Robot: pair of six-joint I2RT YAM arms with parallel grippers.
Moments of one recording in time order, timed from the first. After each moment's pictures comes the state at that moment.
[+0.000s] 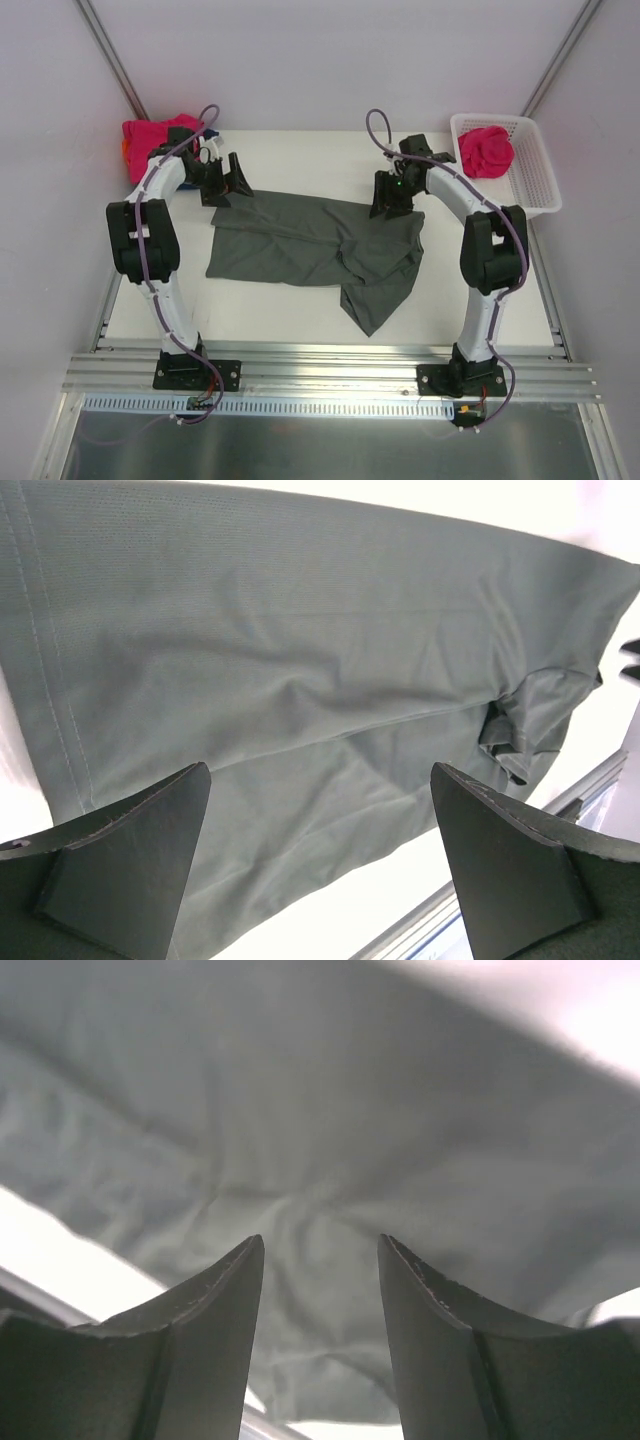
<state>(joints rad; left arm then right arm) 0.10 1.98 1.62 -0.76 0.65 -0.15 0.31 1.95 1.58 -0.78 -0.34 0.22</state>
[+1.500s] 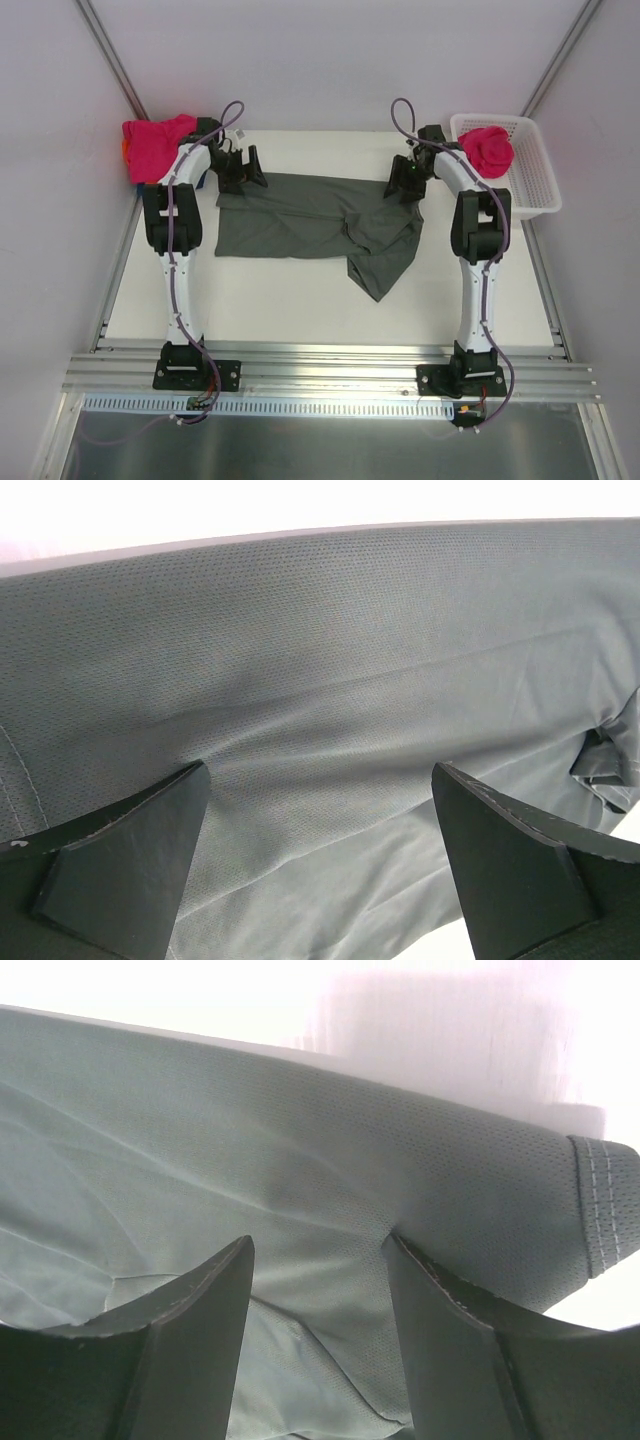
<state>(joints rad) 0.02 2.39 2.05 -0.79 0.56 -0.14 0.13 2.35 1.98 -0.78 -0.32 0.27</state>
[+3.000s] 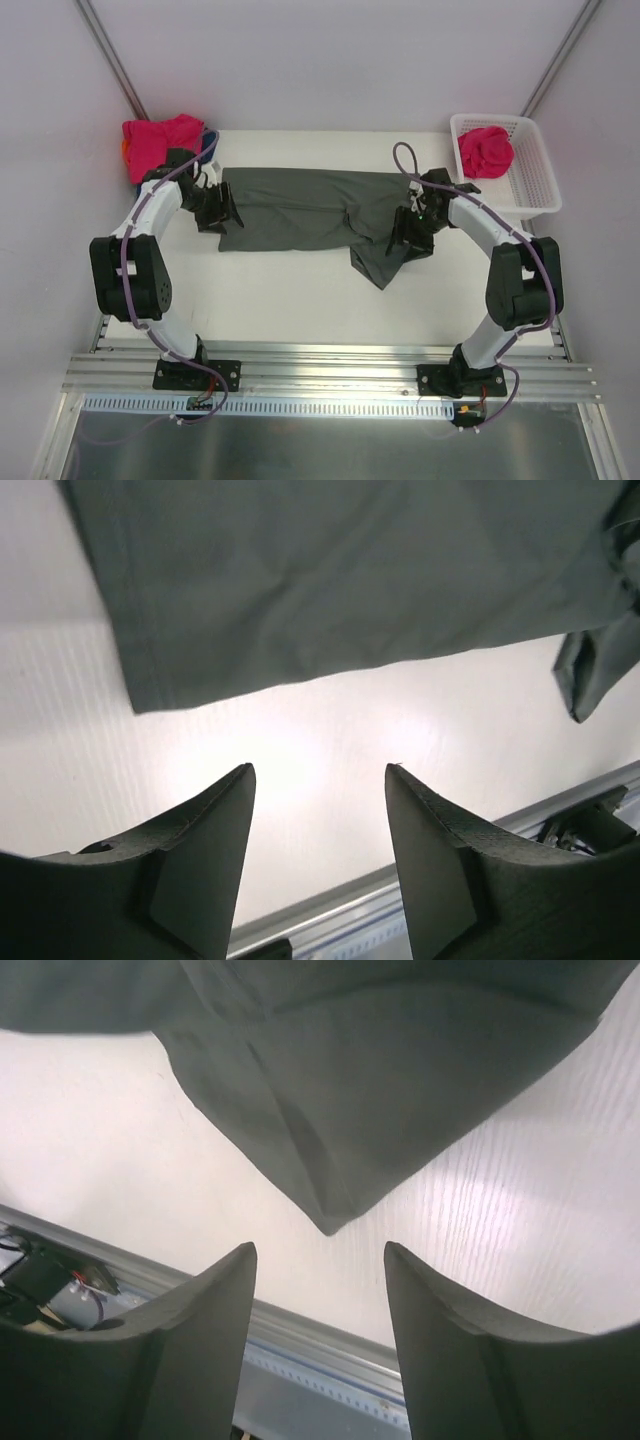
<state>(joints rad) 0.04 1.65 1.34 -0.83 0.46 -0.17 0.22 1.68 1.24 -0.85 -0.37 0.35</state>
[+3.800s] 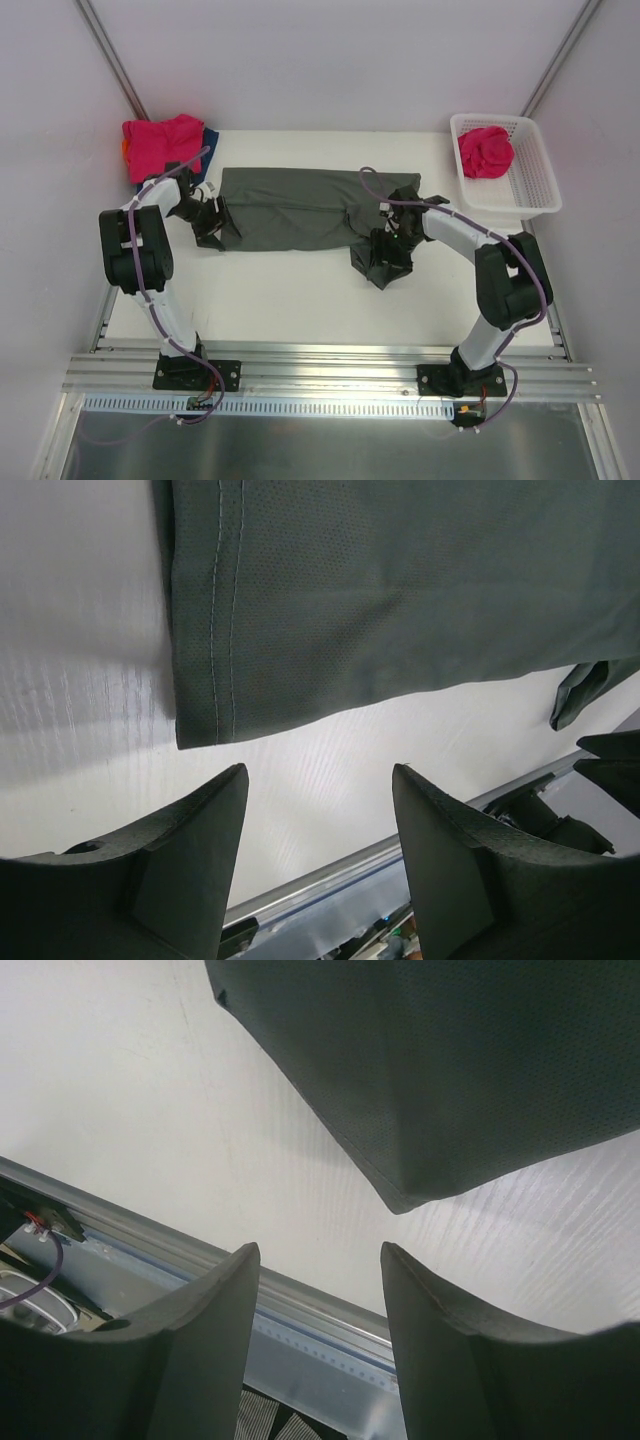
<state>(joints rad) 0.15 1.89 1.32 -0.89 0.54 -0.22 0.42 1.71 1.14 -0.85 -0.40 0.40</state>
